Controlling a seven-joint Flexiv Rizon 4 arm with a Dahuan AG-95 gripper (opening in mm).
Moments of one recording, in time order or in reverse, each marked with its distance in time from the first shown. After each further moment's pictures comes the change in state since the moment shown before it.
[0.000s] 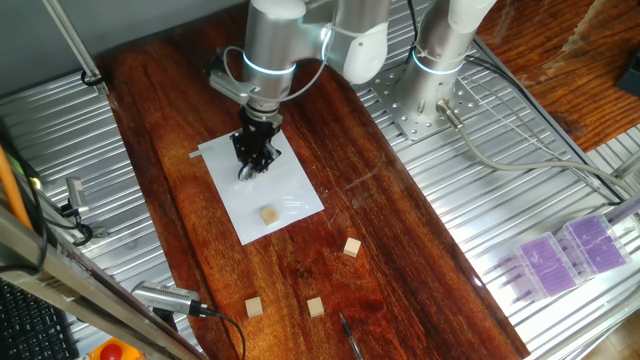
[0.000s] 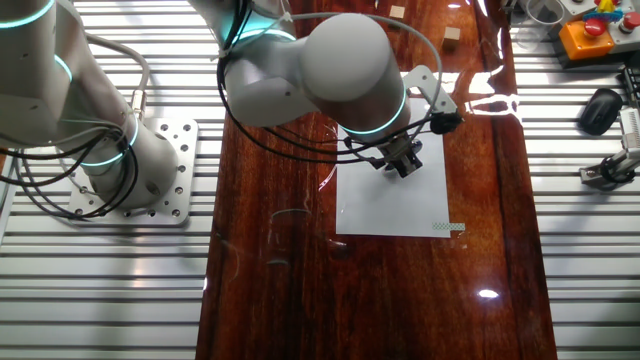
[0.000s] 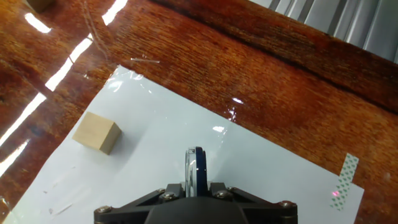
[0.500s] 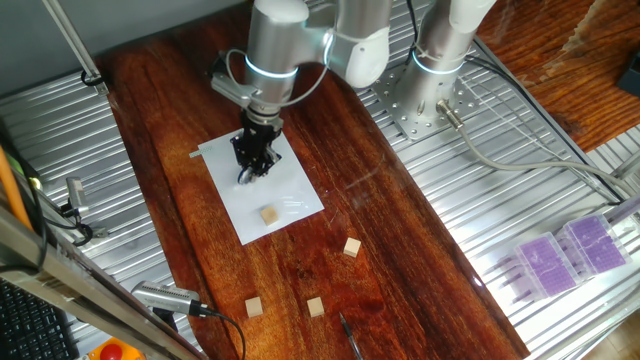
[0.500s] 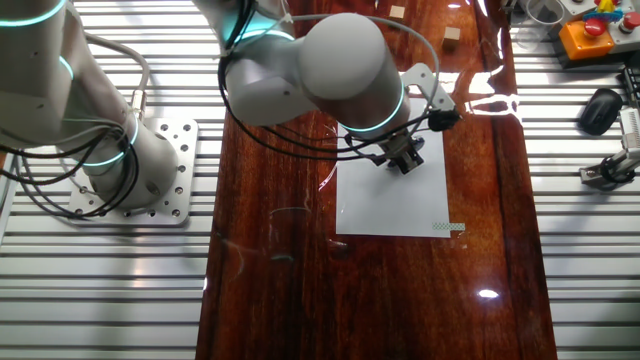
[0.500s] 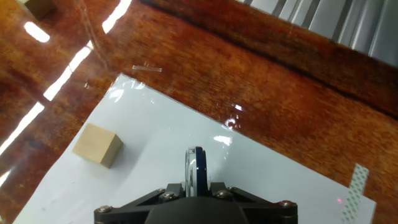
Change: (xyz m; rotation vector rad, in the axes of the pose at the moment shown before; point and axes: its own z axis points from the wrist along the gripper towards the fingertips) arm -0.011 0.005 0.014 0.010 -0.026 0.011
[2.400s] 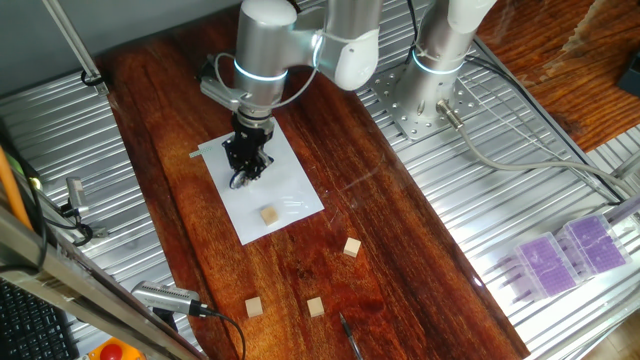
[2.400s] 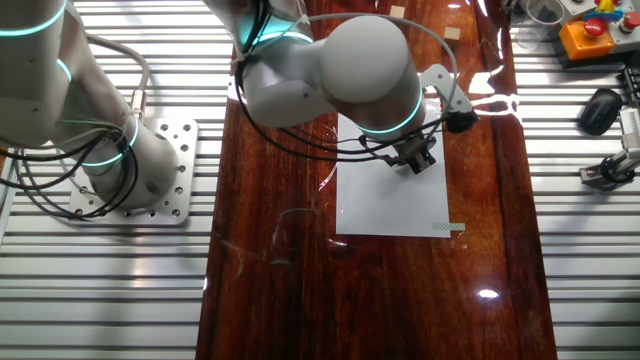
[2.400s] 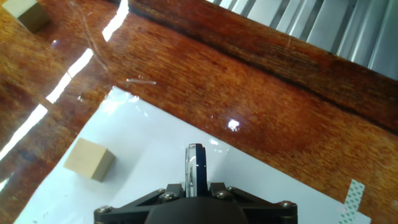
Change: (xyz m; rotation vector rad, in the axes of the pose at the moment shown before) arm -0.006 -0.008 -0.006 -0.012 0.018 -0.011
